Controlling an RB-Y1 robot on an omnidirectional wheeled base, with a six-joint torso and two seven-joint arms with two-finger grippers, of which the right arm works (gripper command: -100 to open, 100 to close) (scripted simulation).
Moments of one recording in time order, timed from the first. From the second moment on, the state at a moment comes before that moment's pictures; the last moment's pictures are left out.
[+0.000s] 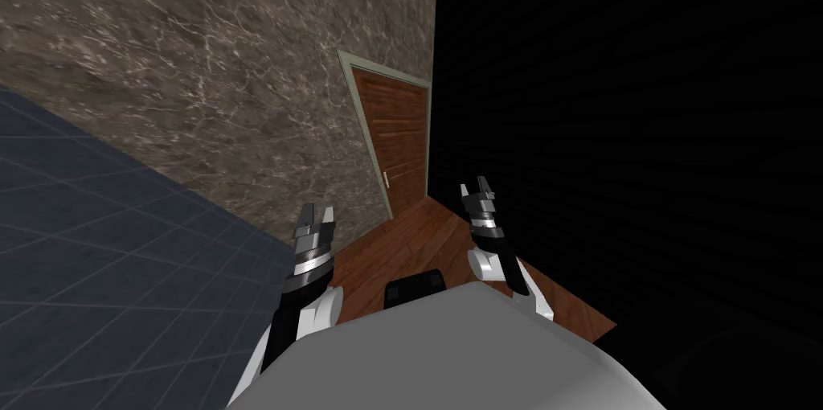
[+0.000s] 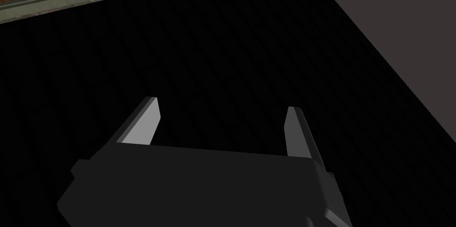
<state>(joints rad) 0.54 0.01 -0.03 -2.31 -0.07 -0.44 -0.16</state>
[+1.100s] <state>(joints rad) 0.50 -0.05 -0.06 -2.08 -0.17 -0.51 -0.36</state>
